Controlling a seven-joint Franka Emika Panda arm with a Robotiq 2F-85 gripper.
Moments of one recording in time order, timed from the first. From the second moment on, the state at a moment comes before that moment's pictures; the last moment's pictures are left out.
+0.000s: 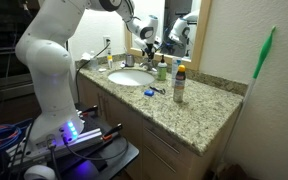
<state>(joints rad) 0.08 0.64 0.16 -1.52 0.32 2.42 0.15</state>
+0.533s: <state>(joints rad) 0.09 0.62 0.15 -1.49 0.30 2.24 0.18</state>
